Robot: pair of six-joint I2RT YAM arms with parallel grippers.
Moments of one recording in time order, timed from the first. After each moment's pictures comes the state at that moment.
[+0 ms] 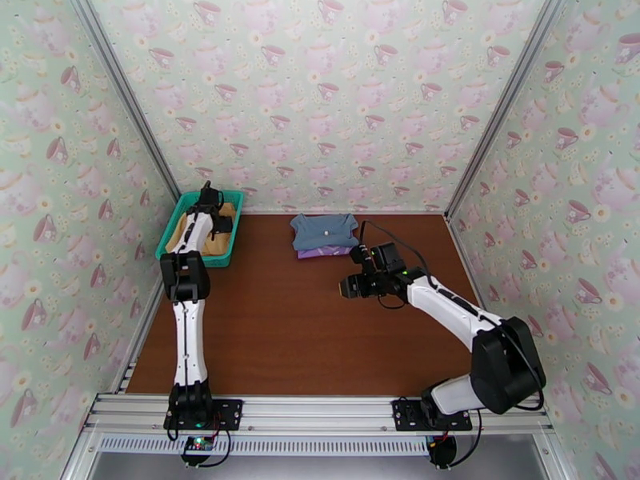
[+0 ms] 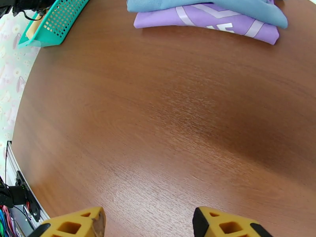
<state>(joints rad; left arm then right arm) 0.12 2.63 2.43 -0.83 -0.20 -0.13 0.43 1.48 1.00 -0.47 -0.37 0.18</state>
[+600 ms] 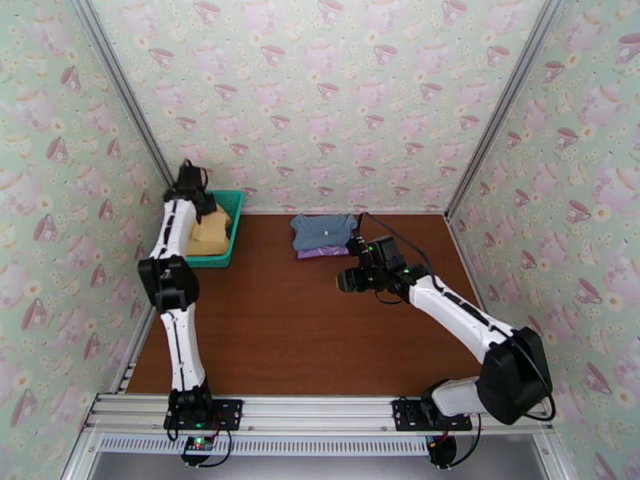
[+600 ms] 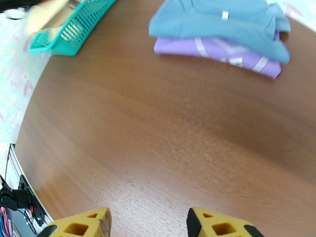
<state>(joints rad) 0.12 2.23 2.47 -0.94 -0.10 -0.15 0.48 1.38 1.07 -0.50 -0.32 0.19</state>
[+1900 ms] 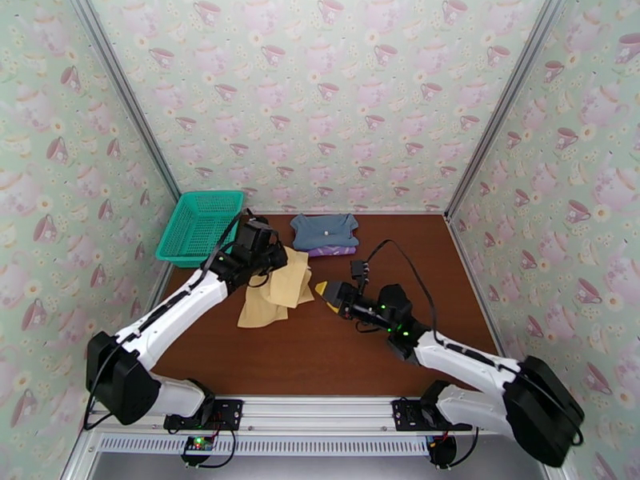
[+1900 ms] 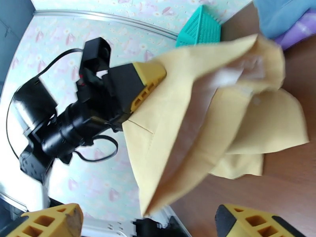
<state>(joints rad) -0.54 1.42 1.25 -0.50 -0.06 -0.77 0.75 1.24 0.49 0.71 -0.39 1.25</state>
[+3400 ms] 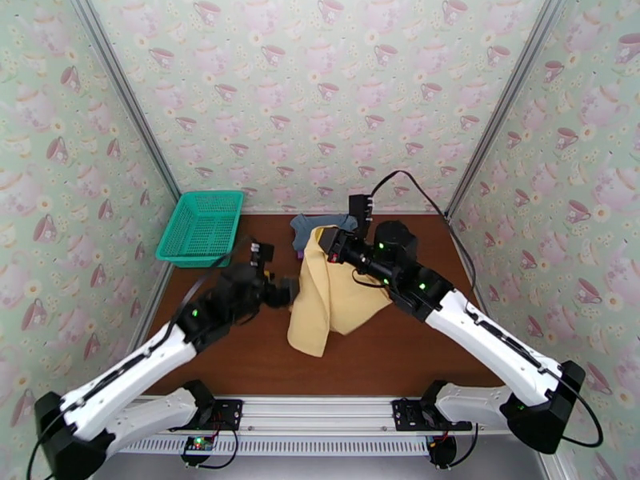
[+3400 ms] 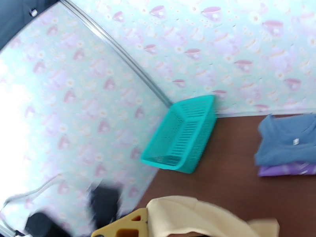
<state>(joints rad) -0.81 0.95 0.83 -0.32 -0.10 -0.41 0.78 1.27 1.32 -0.20 -0.07 0.62</state>
